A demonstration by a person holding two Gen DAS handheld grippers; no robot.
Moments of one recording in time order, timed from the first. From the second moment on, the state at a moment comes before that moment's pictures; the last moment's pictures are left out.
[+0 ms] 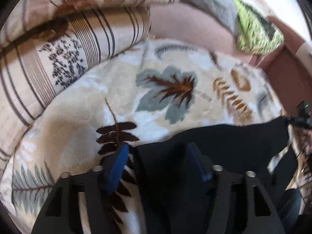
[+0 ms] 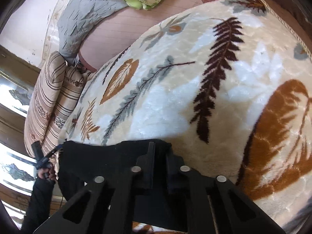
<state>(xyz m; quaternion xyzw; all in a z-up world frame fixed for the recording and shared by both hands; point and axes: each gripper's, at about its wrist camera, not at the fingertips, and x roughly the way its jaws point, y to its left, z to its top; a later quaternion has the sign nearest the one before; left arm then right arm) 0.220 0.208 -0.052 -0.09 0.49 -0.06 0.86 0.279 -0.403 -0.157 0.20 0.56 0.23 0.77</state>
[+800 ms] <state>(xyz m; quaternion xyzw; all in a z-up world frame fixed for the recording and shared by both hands) 0.176 0.175 -0.008 0.00 0.44 -0.07 0.89 0.252 -0.382 -0.119 0.10 0.51 0.23 0.82</state>
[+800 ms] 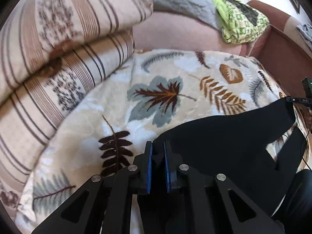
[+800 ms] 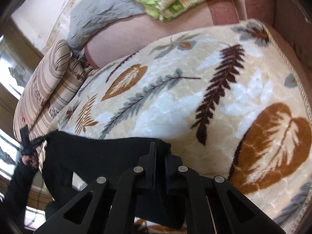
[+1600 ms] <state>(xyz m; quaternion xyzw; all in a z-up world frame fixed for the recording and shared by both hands) -0.098 0.184 -0.004 -0.02 0.39 -0.05 0.92 0.046 -0.393 -0.119 -0.06 0.50 0.30 0.81</state>
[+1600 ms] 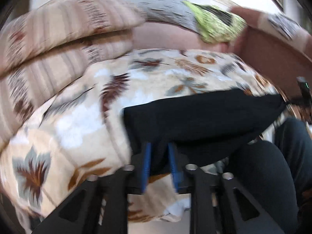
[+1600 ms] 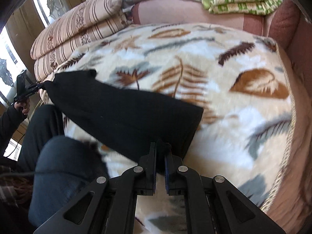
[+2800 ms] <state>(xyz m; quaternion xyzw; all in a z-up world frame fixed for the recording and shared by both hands) -0.124 0.125 -0.024 -0.12 0.38 -0.05 0.92 0.051 -0.376 -0.118 -0.03 0.47 0.22 0.86</state>
